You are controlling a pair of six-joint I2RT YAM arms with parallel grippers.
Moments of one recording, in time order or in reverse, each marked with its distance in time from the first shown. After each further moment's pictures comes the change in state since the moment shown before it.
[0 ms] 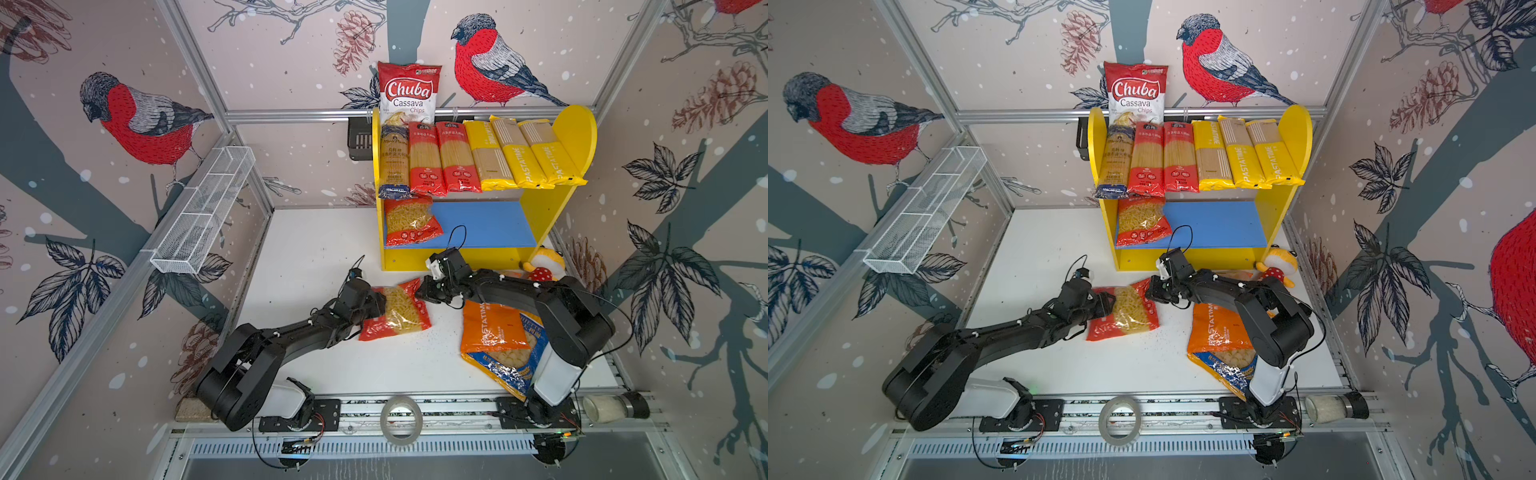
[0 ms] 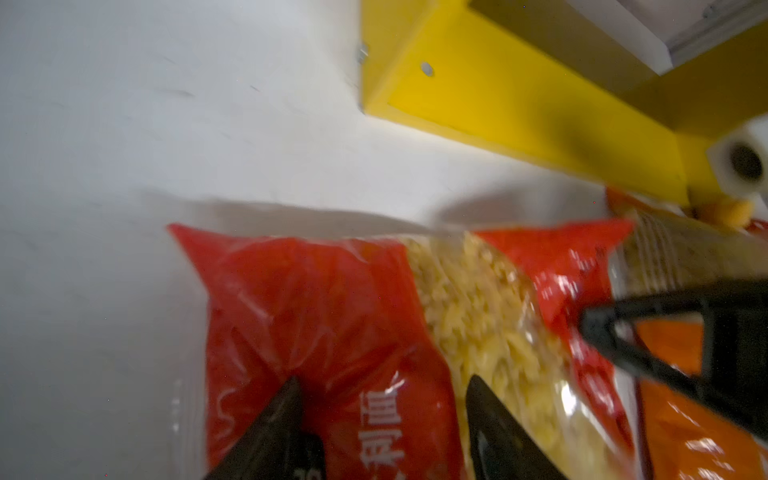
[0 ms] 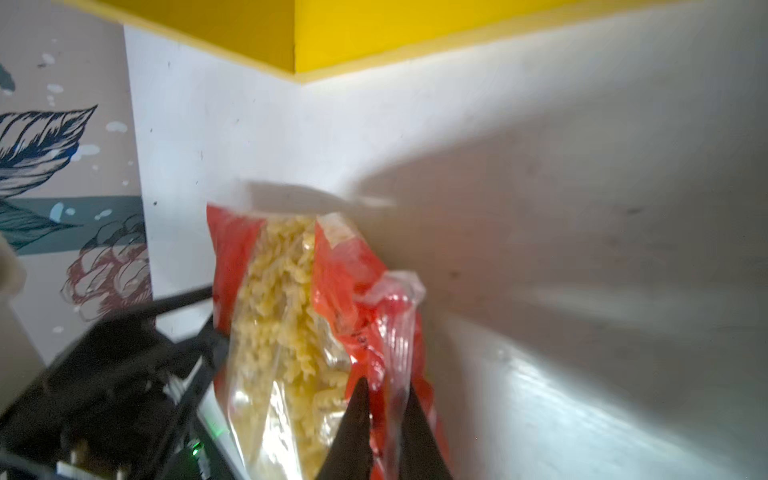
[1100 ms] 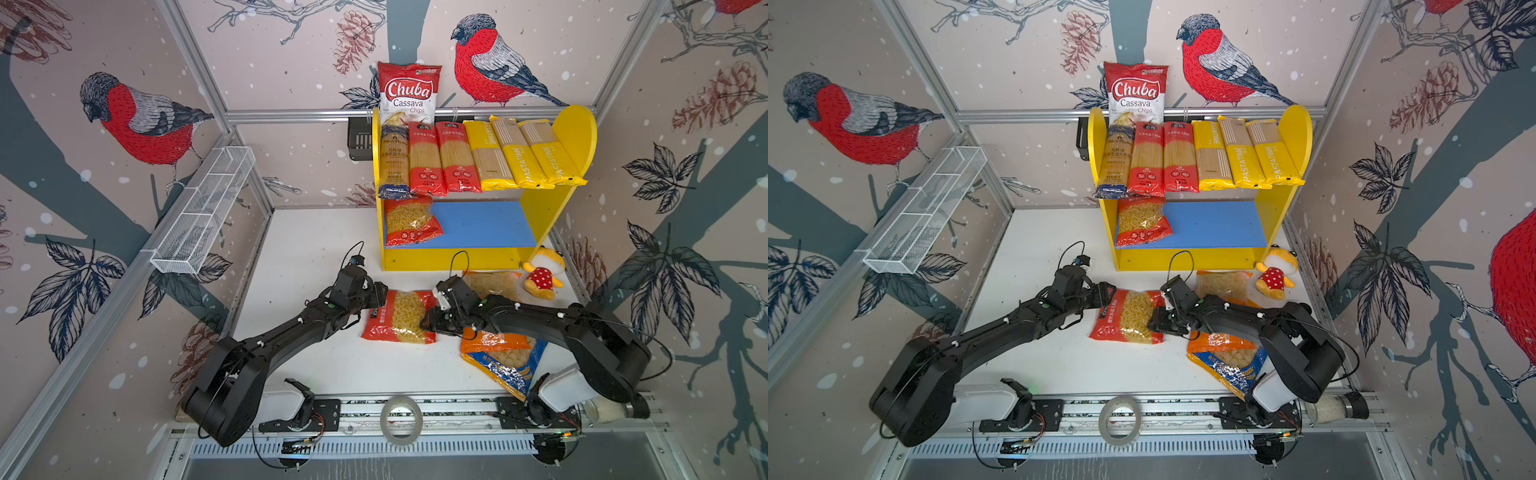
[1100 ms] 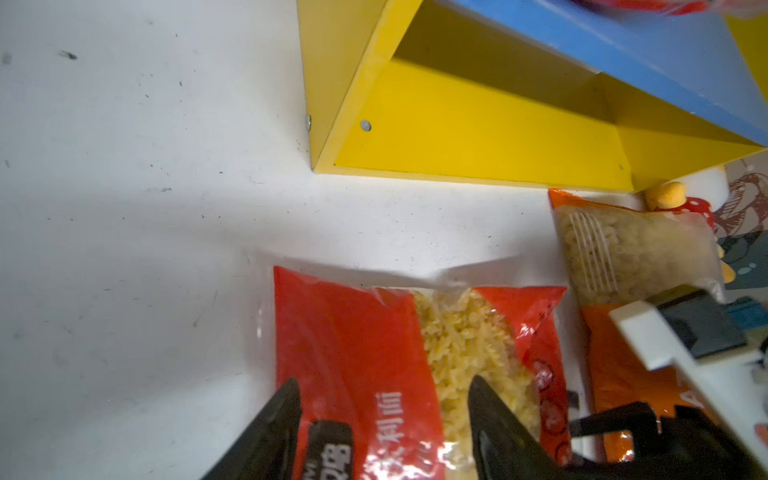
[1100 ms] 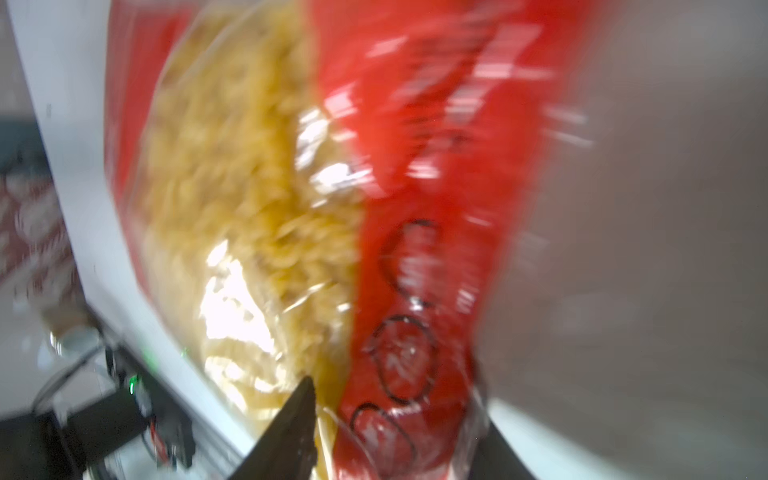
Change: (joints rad) left arm 0.081 -0.108 0.120 -0.181 0.062 0.149; right arm 0.194 -0.230 -0.264 -0.063 0.076 0.087
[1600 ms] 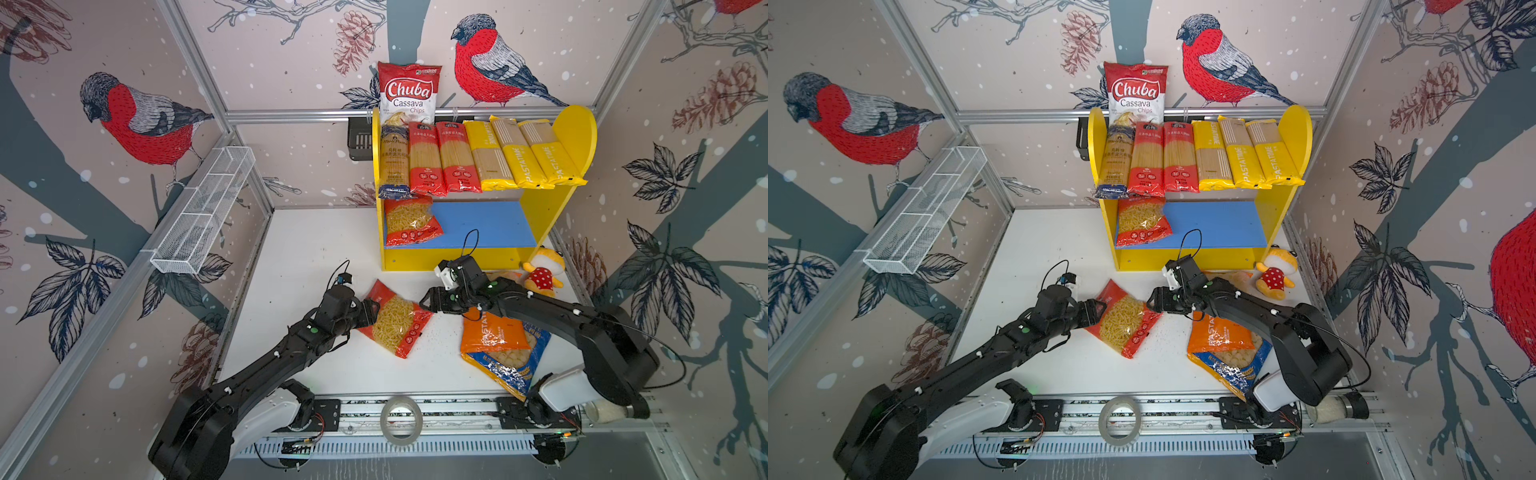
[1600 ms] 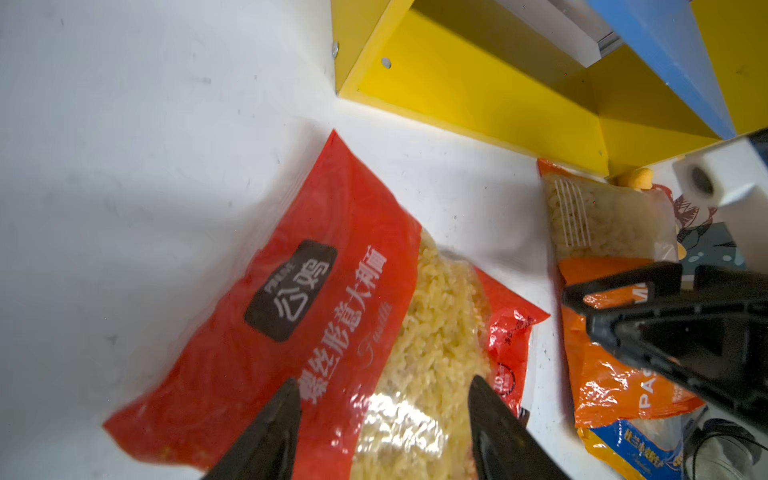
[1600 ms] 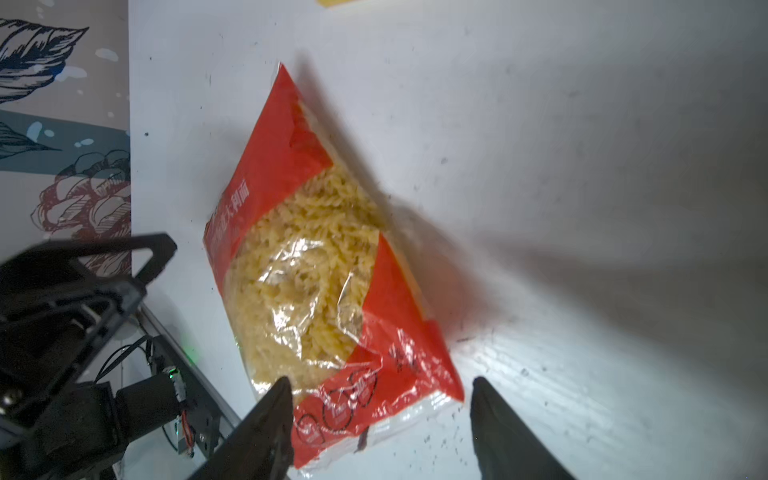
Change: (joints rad) left arm -0.029 -0.275 -0.183 -0.109 0.015 -0.133; right arm -0.171 -0.010 0.146 -0.082 -0.050 -0.194
